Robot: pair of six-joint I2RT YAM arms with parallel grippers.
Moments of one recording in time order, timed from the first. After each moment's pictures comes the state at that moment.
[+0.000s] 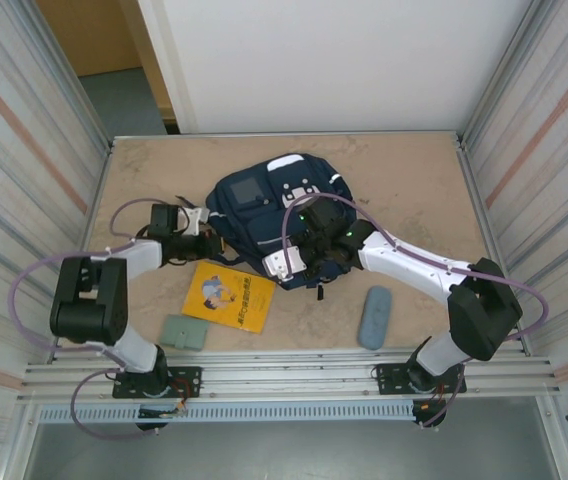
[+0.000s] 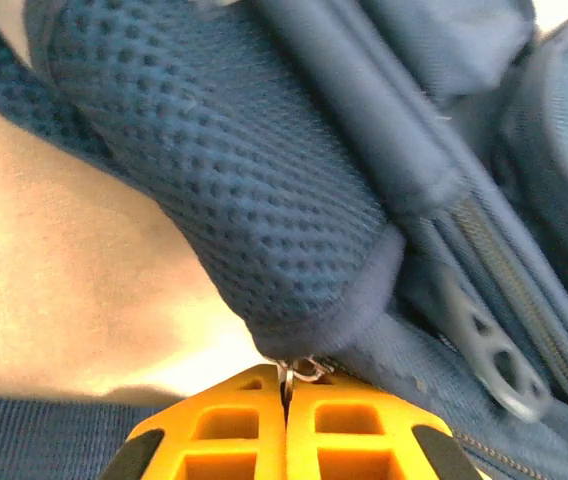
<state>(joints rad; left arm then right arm) -0.08 1.61 0.75 -0.11 0.63 -0.24 0.79 1.52 1.09 -0.46 -0.41 -1.25</state>
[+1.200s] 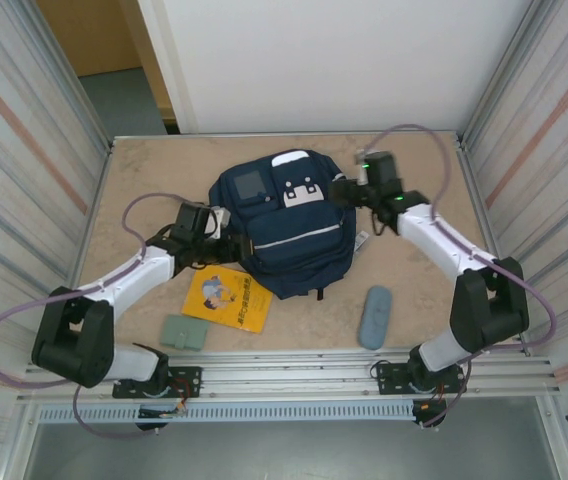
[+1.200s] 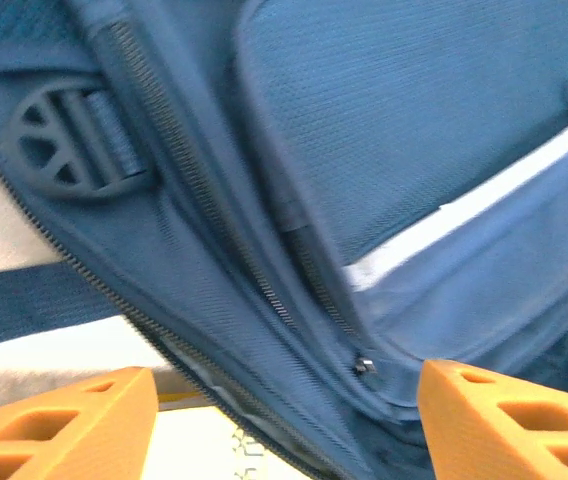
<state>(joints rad) -0.38 1.37 0.77 -0.32 0.34 -0.46 0.31 1.53 1.14 -0.33 0.08 0.26</state>
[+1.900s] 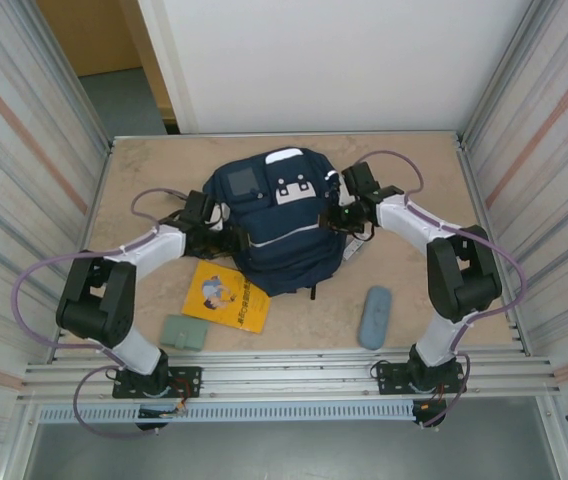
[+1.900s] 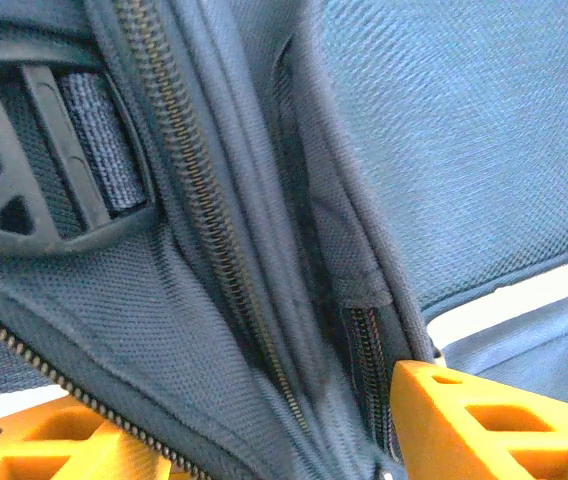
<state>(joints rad) -0.33 1.59 0.93 -0.38 0.33 -0.49 0.41 1.75 1.25 -0.53 -0.28 0.48</state>
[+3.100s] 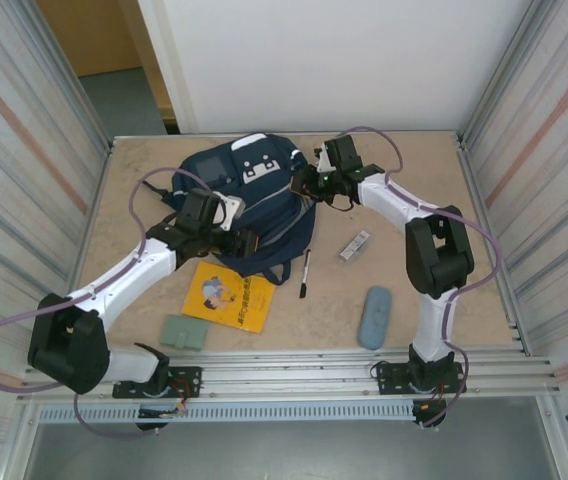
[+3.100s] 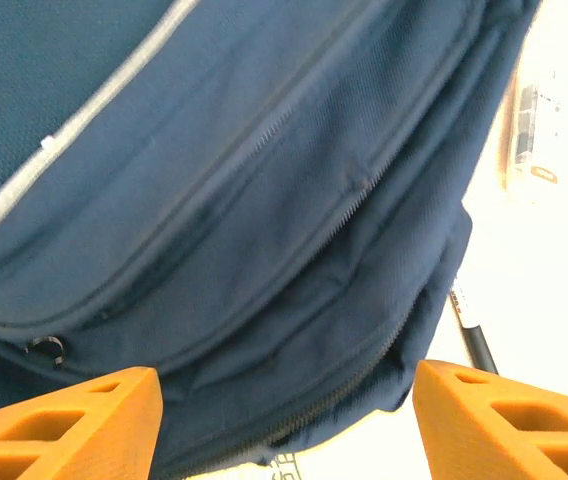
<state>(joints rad) -0.47 1.33 0.92 -0.46 0.22 -0.16 0.41 1.99 1.55 -0.32 -0.47 0.72</state>
